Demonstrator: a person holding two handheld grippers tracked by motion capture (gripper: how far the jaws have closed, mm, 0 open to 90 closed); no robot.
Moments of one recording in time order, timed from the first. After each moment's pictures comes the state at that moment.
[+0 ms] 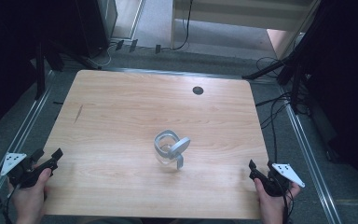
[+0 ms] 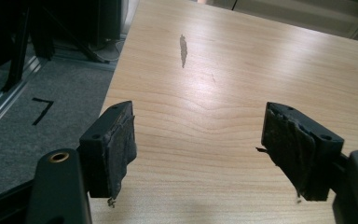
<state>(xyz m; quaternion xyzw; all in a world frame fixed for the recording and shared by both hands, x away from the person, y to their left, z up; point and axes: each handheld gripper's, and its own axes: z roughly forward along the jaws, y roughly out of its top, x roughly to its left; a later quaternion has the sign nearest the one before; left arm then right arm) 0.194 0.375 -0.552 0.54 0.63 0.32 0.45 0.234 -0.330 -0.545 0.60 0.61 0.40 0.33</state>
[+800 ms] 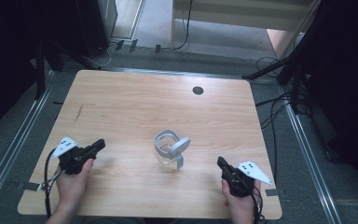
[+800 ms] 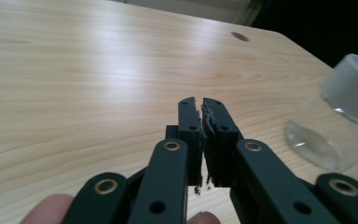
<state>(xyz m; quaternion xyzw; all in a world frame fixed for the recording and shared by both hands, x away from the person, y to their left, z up) 0.244 0.250 -0.526 0.64 0.52 0.19 0.53 0.216 -0.214 -0.513 0.50 0.67 0.50 0.23</state>
